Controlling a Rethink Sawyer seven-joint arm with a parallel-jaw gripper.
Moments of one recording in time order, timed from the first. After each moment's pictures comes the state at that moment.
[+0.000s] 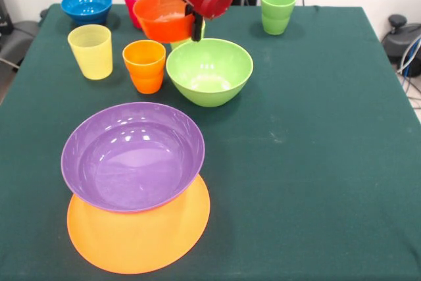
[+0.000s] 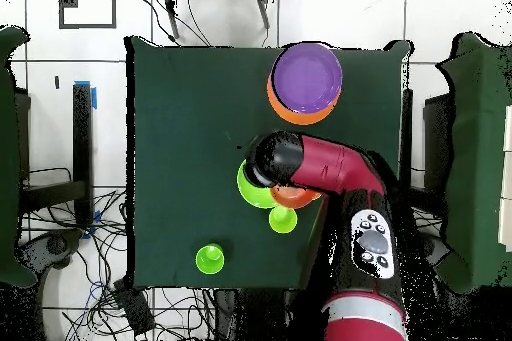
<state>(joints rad) -0.24 -0.61 -0.10 1.57 -0.04 0.72 2.33</state>
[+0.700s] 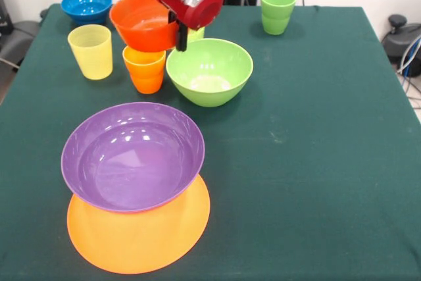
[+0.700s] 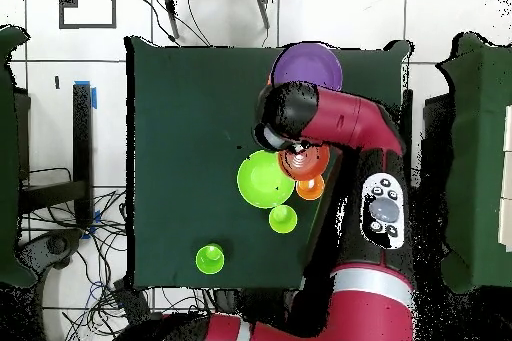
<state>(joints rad) -0.24 -0.53 -0.10 1.28 -0.05 0.96 2.33</state>
